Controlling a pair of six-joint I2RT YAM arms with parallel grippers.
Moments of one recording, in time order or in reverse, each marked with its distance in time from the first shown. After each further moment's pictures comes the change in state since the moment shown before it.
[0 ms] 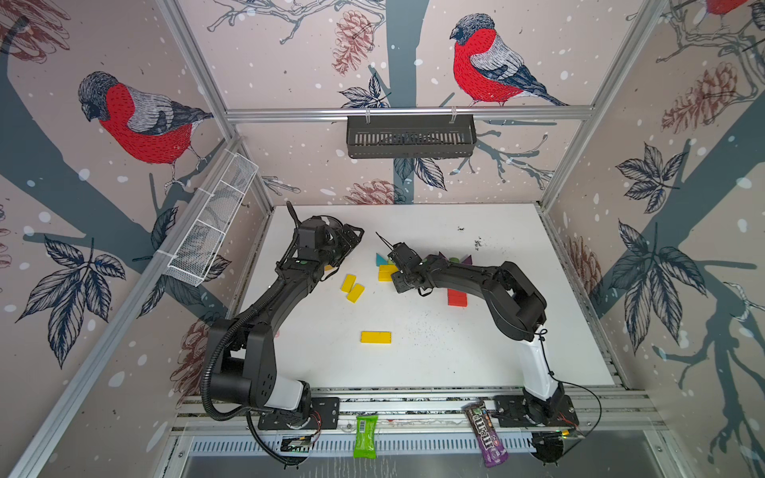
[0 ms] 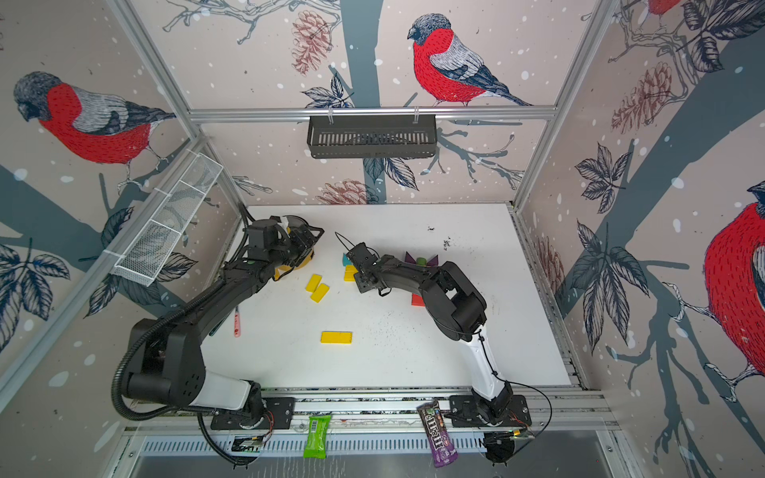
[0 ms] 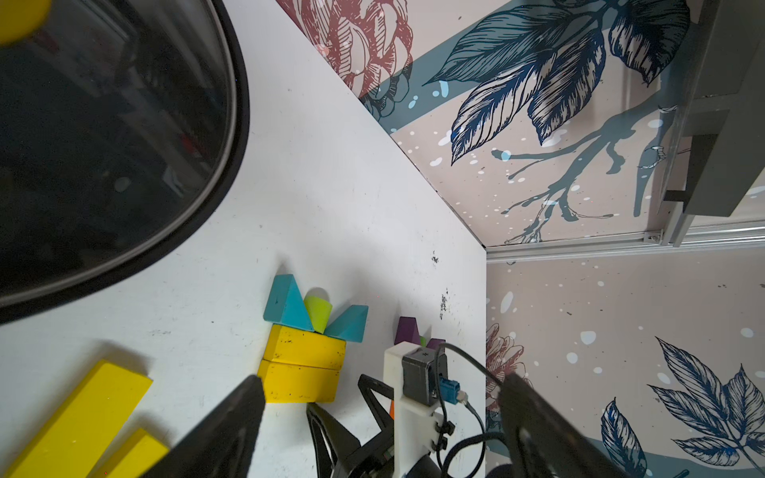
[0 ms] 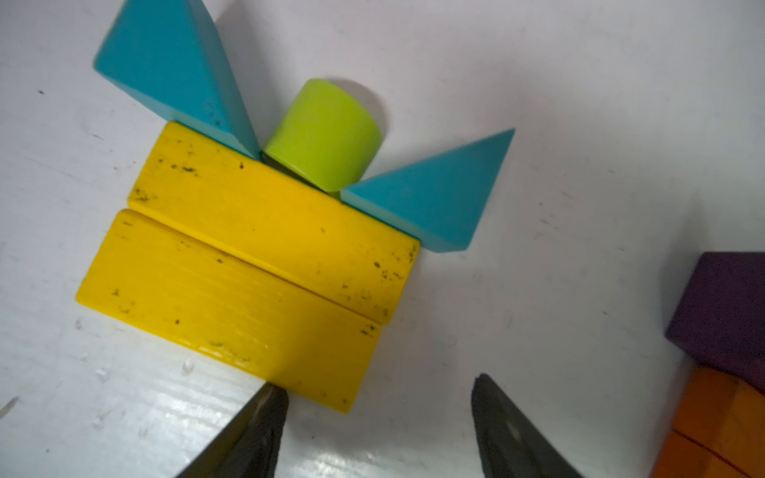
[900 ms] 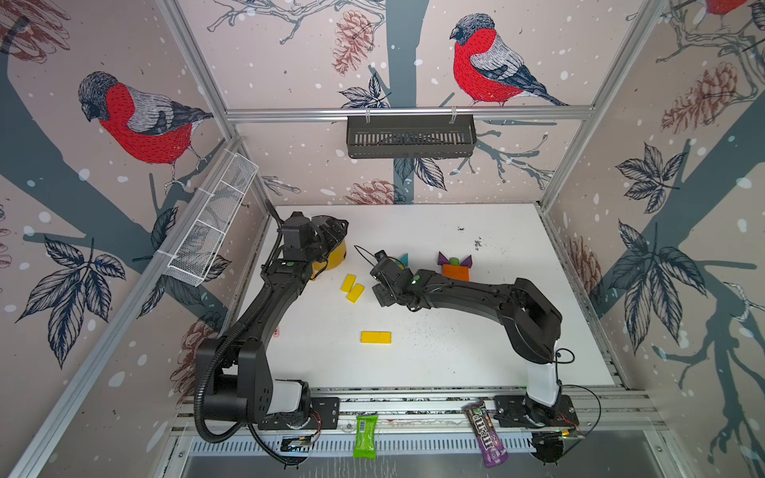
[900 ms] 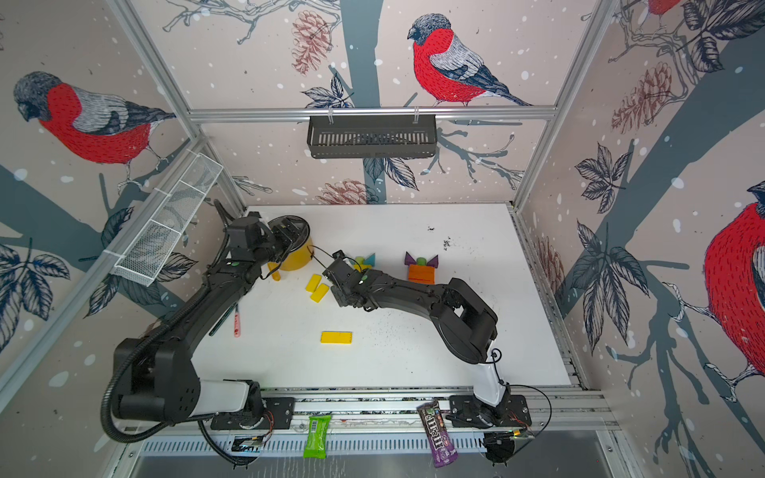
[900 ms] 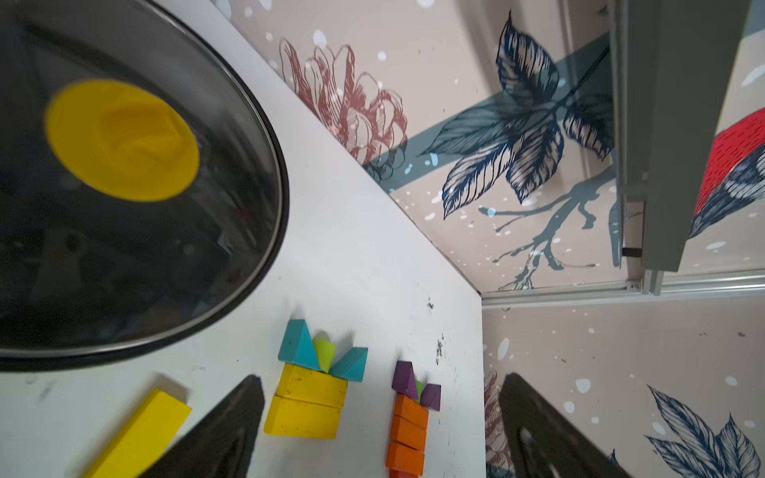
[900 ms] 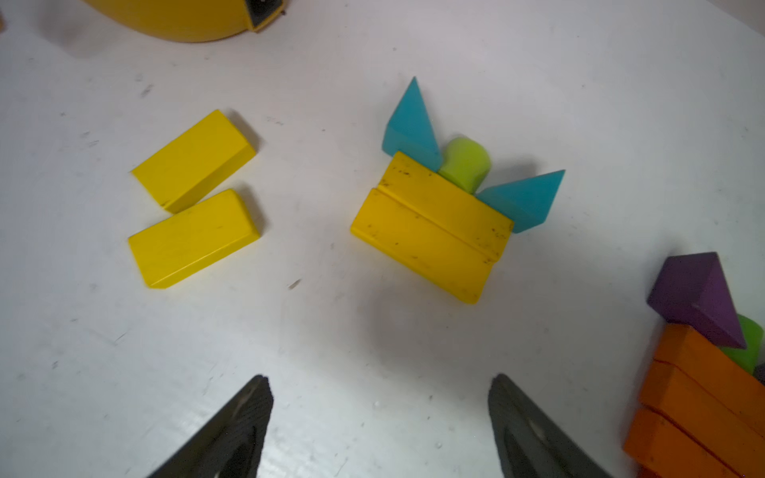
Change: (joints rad) left arm 0.108 -0.108 0.005 -0.019 -0.056 0.005; right arm 0.232 -0.180 -0.072 -0.003 0.103 0.061
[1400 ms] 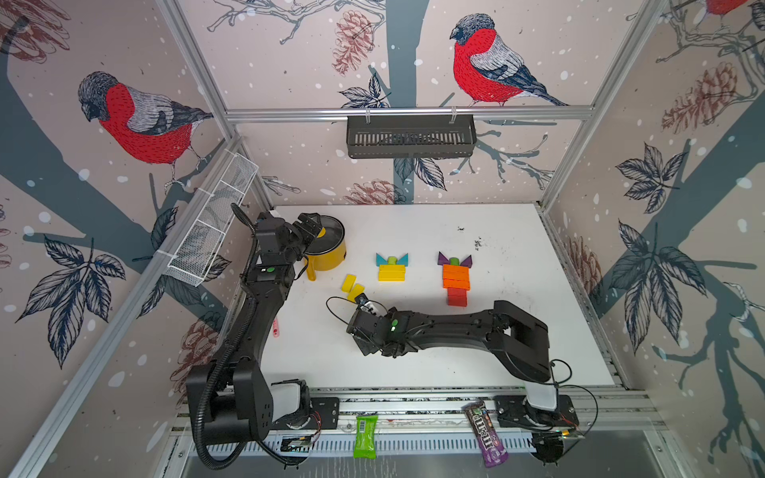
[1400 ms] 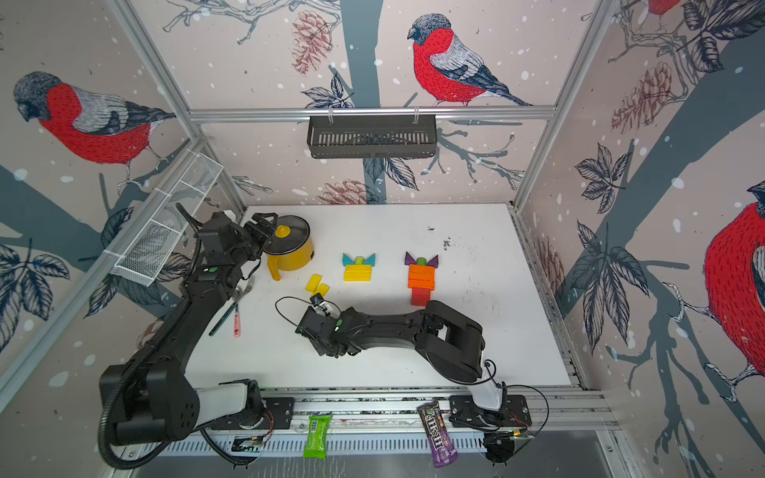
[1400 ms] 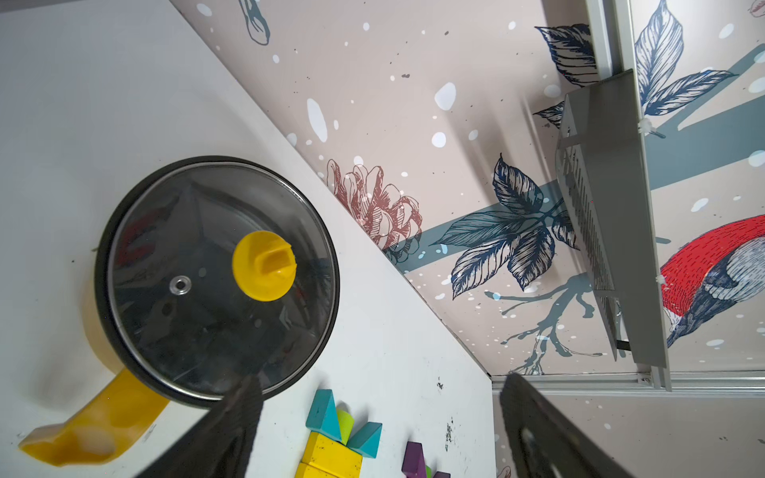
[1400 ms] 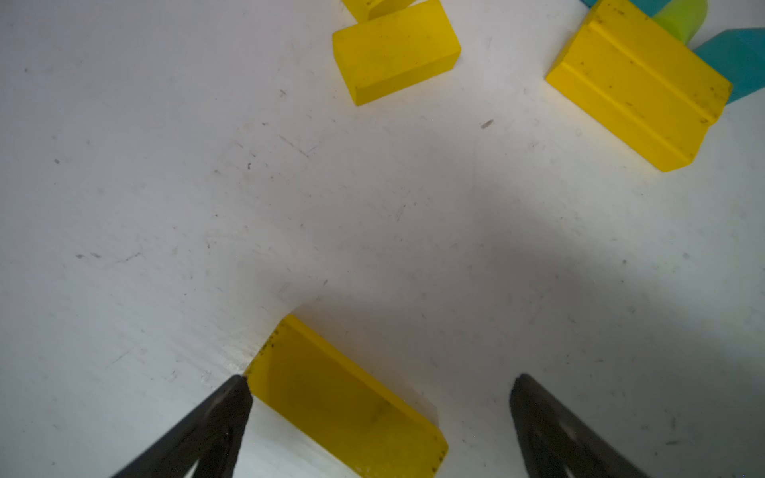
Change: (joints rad) left arm 0.117 -0.080 -0.016 -0.005 -0.089 0.000; right arm 0.268 0.064 -0.036 -0.064 0.048 0.205
